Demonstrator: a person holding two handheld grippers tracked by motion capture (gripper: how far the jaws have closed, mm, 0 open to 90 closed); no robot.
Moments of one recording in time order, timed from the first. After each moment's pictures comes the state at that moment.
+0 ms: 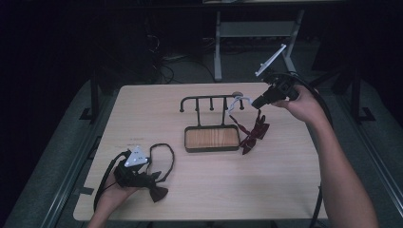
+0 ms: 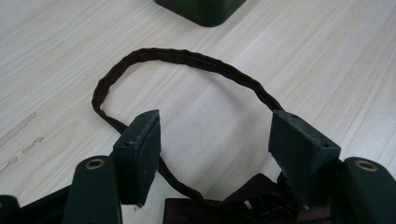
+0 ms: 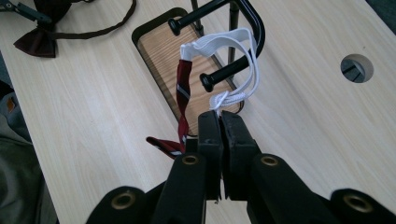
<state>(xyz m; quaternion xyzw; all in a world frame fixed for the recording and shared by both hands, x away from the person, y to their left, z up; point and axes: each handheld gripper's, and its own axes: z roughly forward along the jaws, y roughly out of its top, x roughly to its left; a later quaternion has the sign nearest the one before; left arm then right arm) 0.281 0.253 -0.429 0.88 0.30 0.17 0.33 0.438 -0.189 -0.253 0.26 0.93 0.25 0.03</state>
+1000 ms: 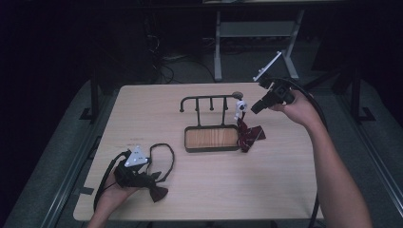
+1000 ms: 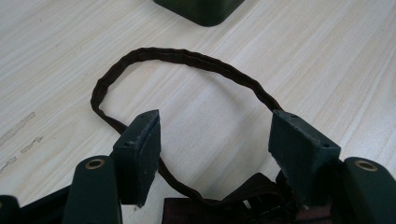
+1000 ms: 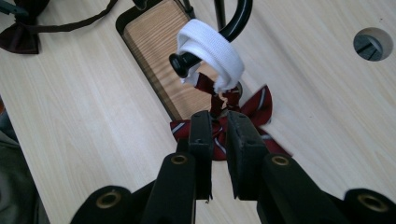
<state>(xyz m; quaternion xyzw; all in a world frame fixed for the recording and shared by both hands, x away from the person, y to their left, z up) 0.280 0.253 -0.428 0.88 0.30 0.17 0.33 0.452 -0.191 -0.282 0.28 0.93 0.24 0.01</state>
